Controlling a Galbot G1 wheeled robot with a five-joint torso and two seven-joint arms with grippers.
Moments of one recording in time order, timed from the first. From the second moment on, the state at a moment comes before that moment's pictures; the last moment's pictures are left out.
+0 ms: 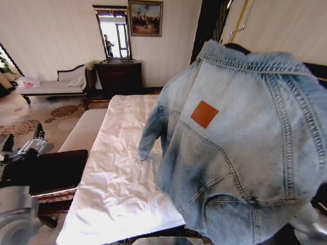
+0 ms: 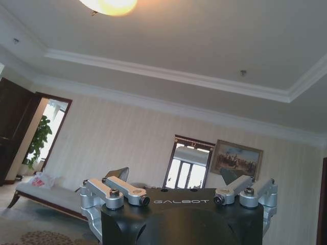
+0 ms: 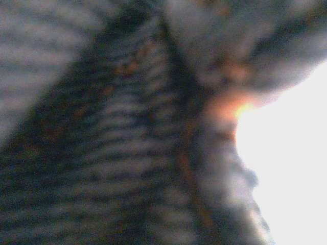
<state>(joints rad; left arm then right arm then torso) 1.64 -1.36 -1.24 -2.50 -0.86 0.12 -0.13 -0.65 0.77 0.17 2.18 0.98 0.37 0.15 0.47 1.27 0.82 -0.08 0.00</state>
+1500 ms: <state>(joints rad) 1.67 -1.42 -1.19 -2.50 -0.77 0.12 -0.12 -0.98 0.79 0.49 2.29 0.93 0.38 0.09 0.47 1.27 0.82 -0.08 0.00</state>
